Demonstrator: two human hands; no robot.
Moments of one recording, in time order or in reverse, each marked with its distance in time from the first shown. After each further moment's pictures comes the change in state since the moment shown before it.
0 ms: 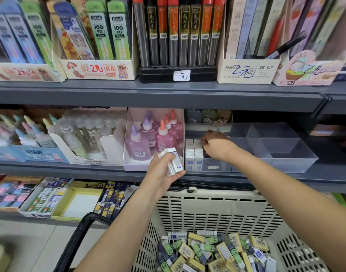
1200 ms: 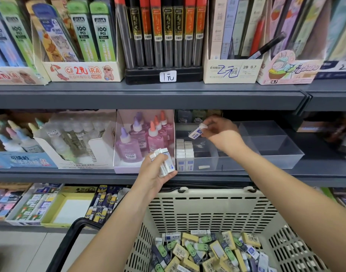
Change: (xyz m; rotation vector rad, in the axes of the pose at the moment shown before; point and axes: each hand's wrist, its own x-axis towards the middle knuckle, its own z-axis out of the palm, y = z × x) left_hand 0.008 -0.004 -0.001 0.051 0.016 0.020; right_hand -0.018 0.020 -0.024 0.604 0.361 0.038
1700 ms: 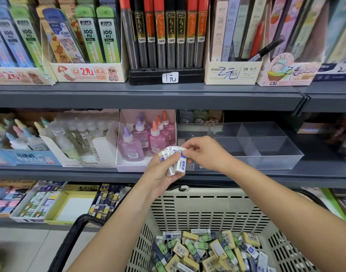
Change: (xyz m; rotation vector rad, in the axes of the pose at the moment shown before) left_hand -0.020 0.004 0.012 0.011 -0.274 0.029; right_hand -0.050 -0.031 0.016 -0.010 -0.413 -0.148
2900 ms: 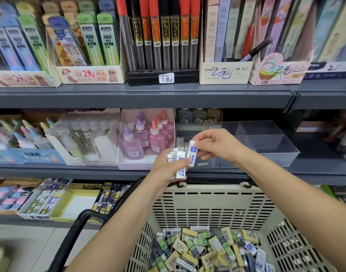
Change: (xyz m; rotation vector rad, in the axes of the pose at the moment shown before) left_hand -0.006 -0.006 0.016 0.360 0.121 0.049; right_hand -0.020 0.005 -0.035 0.342 -0.019 0.116
